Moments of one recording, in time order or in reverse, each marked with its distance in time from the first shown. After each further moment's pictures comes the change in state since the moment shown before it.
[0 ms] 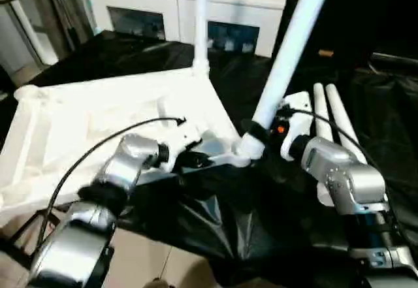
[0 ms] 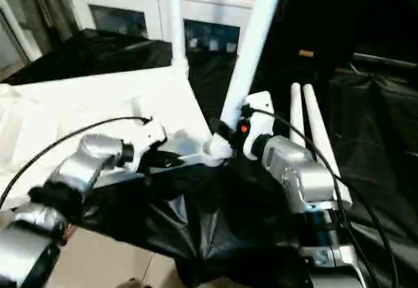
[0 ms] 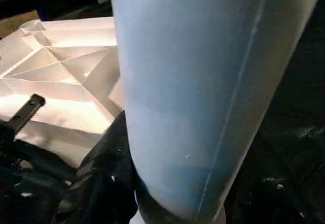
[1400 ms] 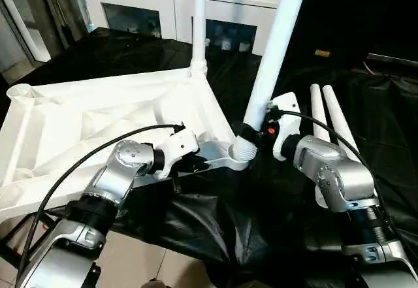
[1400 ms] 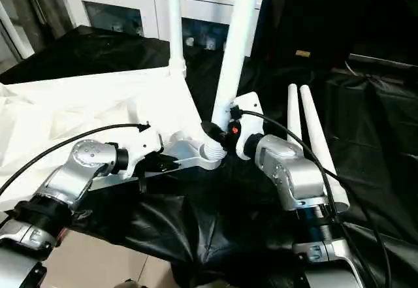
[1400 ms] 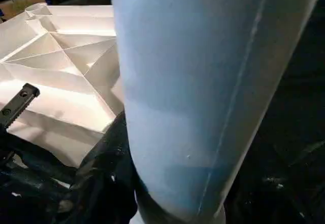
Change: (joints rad) left arm 0.094 0.059 -0.021 -0.182 0.013 0.012 0.016; right arm -0.030 0.015 0.050 0.044 -0.043 -0.033 0.041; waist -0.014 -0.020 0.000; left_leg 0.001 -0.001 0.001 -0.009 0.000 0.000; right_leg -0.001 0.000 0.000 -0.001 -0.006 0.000
